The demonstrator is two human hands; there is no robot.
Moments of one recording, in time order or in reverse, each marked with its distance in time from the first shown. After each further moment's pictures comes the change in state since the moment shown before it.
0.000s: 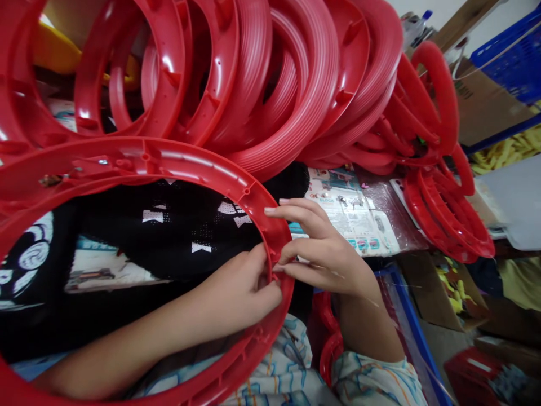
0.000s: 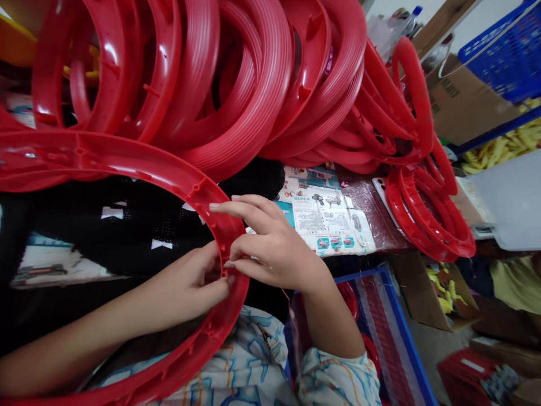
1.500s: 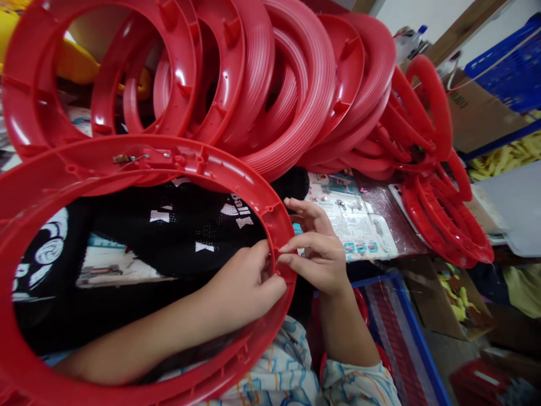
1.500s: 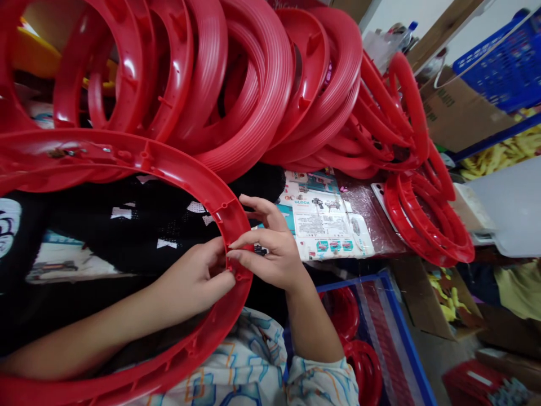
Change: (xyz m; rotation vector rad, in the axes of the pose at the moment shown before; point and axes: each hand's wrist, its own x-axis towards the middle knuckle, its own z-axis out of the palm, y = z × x) left_hand 0.007 0.003 0.008 -0.095 0.105 -0.002; right_hand -0.014 0.009 0.038 0.494 0.440 0.187
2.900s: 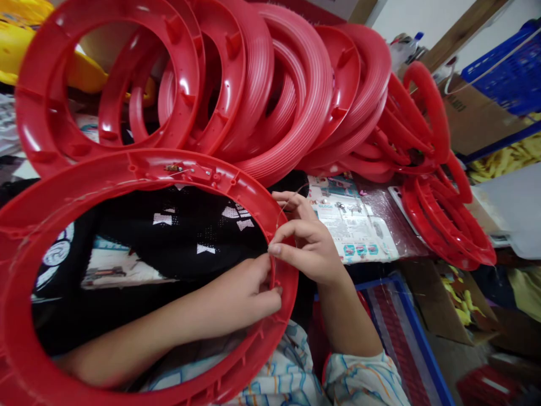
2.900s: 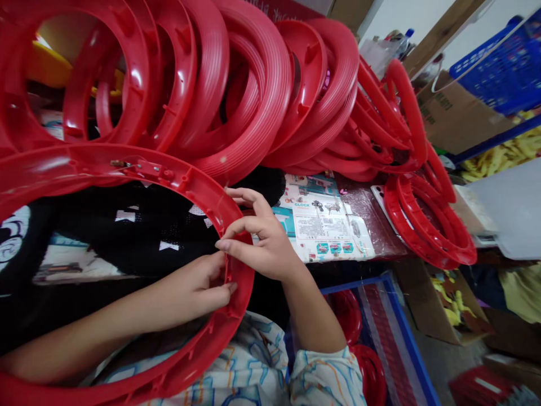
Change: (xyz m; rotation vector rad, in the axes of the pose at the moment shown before) left_hand -0.006 -0.001 -0.010 0.032 -0.241 0.015; right_hand 0.023 -0.009 0.004 0.005 -0.110 0.095
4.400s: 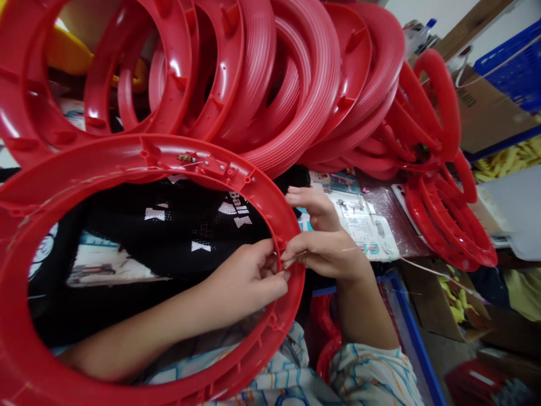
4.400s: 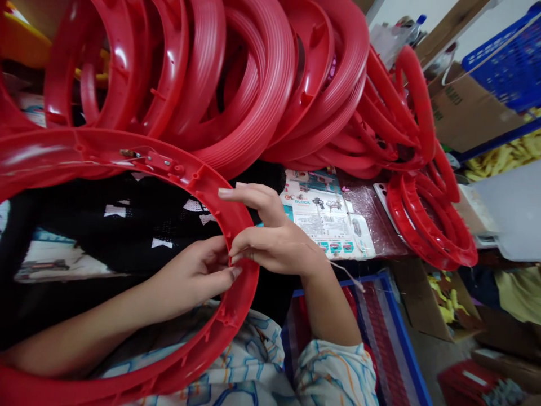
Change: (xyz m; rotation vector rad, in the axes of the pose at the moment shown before) left_hand 0.015 -0.004 0.008 -0.331 0.134 0.053; right_hand 0.003 0.009 -0.036 -0.436 -0.242 -0.423
